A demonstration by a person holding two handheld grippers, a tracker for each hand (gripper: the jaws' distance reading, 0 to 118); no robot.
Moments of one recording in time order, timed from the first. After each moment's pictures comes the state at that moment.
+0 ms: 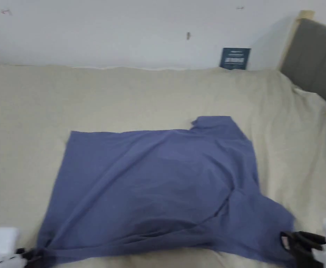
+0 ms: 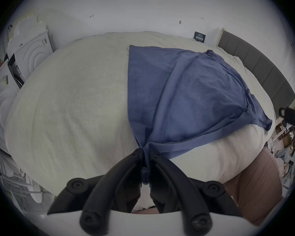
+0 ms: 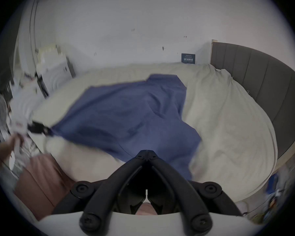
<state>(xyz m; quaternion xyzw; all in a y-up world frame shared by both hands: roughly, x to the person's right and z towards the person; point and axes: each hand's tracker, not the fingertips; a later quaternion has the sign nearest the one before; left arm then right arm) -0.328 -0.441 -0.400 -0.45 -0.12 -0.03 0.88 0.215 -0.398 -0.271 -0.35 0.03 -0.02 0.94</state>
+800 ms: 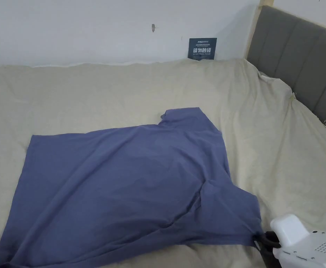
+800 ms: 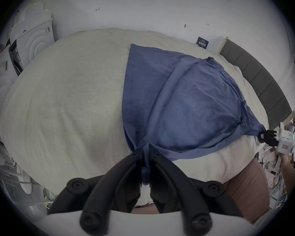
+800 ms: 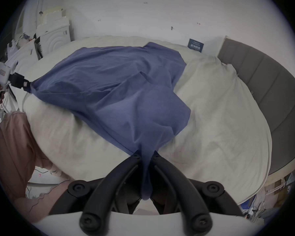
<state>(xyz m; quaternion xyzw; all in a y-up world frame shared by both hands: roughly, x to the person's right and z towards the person) -0.317 -0.429 -0.402 -0.47 -0.12 0.02 0.88 0.237 -0.447 -0.281 -0.41 0.03 0.07 0.91</state>
